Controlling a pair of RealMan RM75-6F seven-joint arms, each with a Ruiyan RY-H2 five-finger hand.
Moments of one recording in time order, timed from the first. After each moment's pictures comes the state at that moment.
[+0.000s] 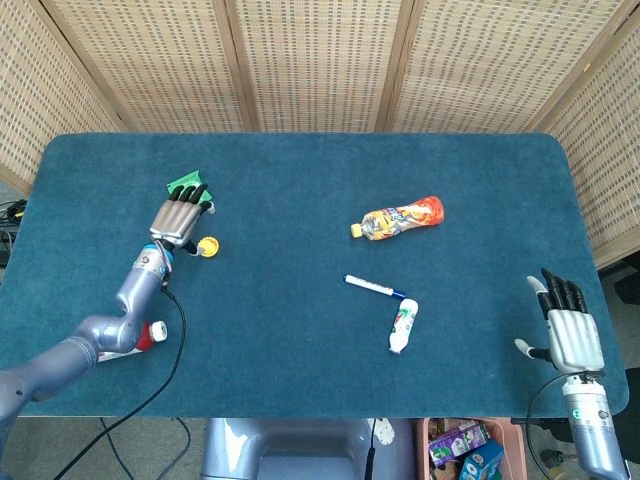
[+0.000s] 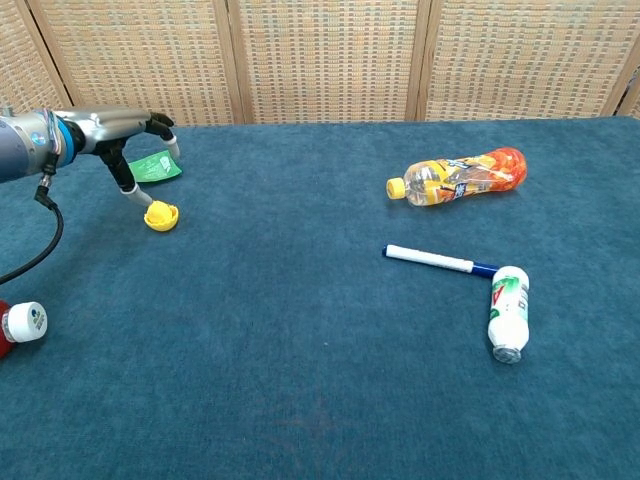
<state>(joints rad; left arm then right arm) -0.91 -1.61 -0.23 -0.91 1.02 0.67 0.20 0.18 -1.34 0.11 -1.36 -1.38 1.35 -0.02</state>
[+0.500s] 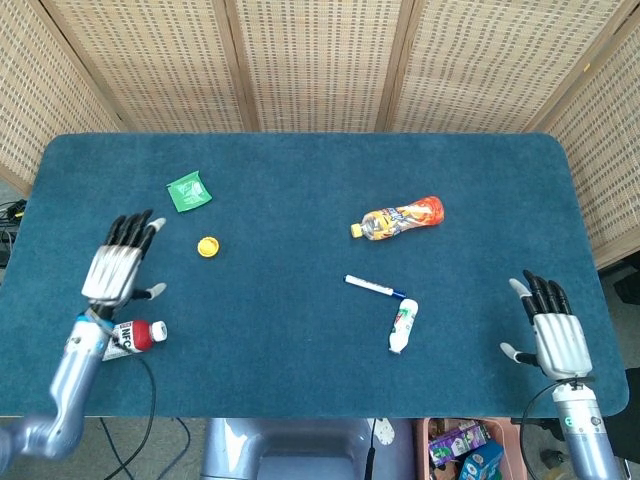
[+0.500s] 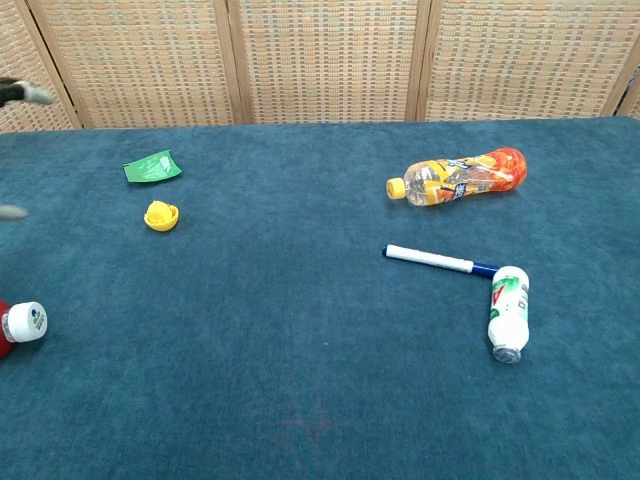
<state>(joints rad) -0.47 -1.33 -0.06 -1.59 1.21 1.35 0.29 0.17 -1.31 0.08 -1.44 -1.48 1.41 -0.03</state>
